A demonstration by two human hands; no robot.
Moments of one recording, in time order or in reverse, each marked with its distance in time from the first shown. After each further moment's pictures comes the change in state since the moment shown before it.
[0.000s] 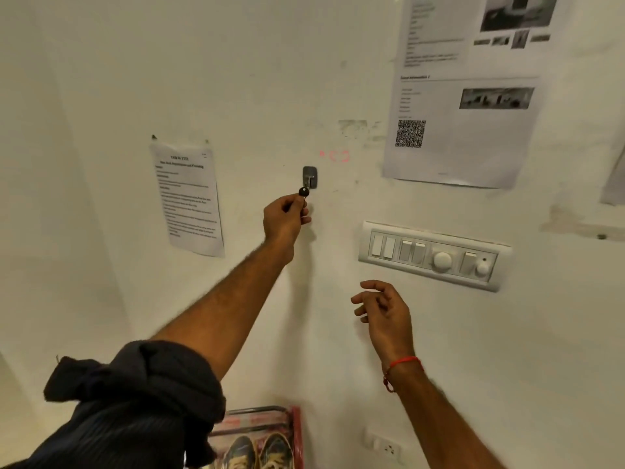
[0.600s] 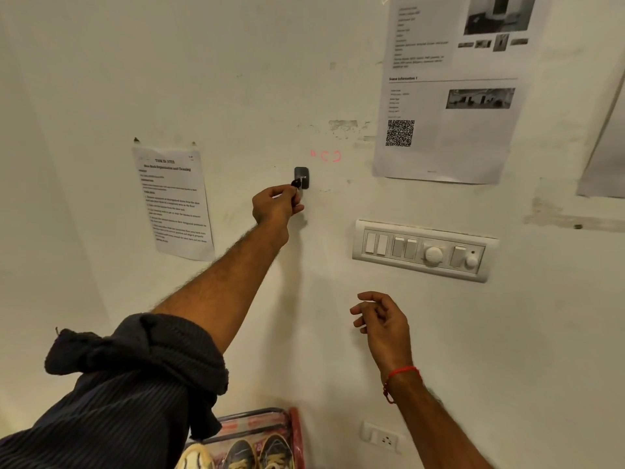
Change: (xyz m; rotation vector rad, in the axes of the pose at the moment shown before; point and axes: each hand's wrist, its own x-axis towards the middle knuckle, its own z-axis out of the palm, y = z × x) left_hand 0.027 0.018 0.007 -0.085 0.068 -0.098; right_hand -0.018 0.011 0.001 -0.084 0.066 0.036
